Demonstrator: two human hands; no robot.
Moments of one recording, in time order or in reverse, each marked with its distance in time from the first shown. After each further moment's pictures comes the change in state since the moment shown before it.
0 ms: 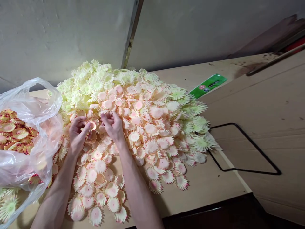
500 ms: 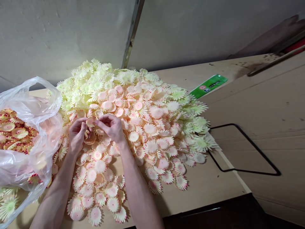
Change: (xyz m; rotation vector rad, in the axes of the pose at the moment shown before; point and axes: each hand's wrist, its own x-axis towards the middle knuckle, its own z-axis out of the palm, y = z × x) left_hand 0.002 -0.005 -0.003 -0.047 -0.059 0.002; right_hand -0.003 -0.009 -0.001 0.150 -0.164 0.012
